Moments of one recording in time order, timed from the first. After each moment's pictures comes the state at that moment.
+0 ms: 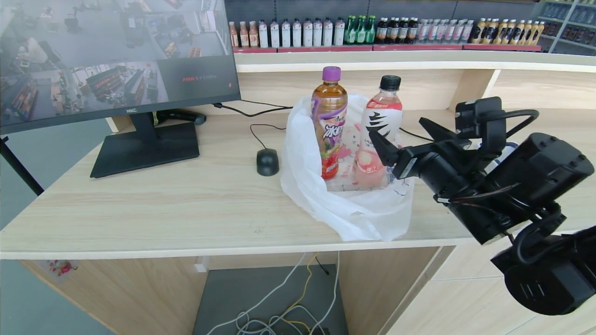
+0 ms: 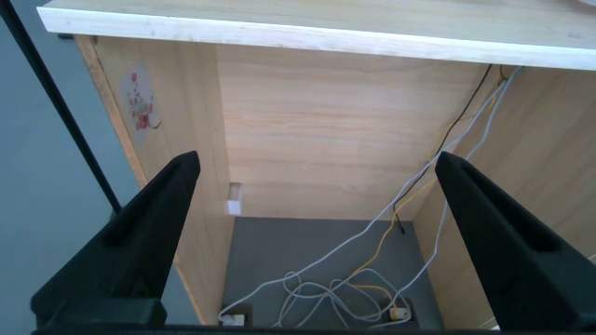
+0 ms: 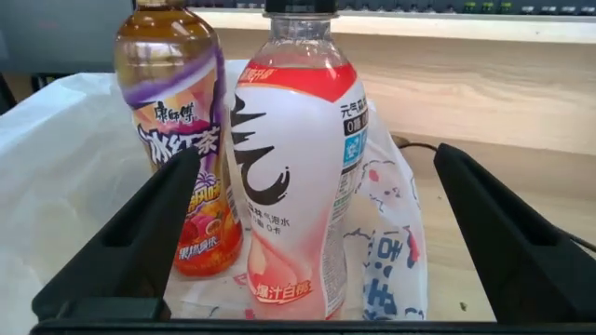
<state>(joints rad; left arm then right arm) 0.00 0.00 0.00 0.00 0.00 0.00 0.50 1.79 -0.70 -1.45 -0.15 -0.13</state>
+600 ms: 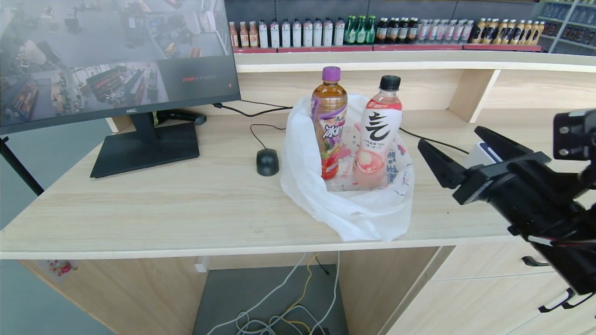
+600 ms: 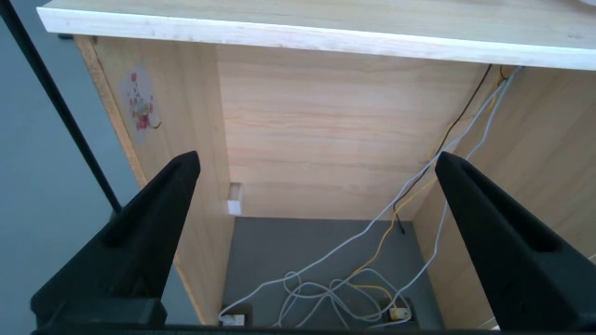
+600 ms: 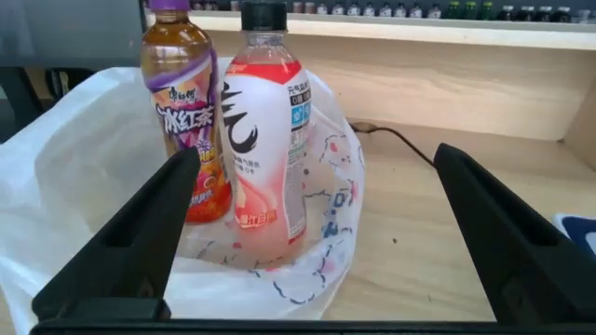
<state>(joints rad) 0.00 0.00 0.00 0.00 0.00 0.00 0.47 1.51 -0.40 -1.44 -0.15 -0.13</state>
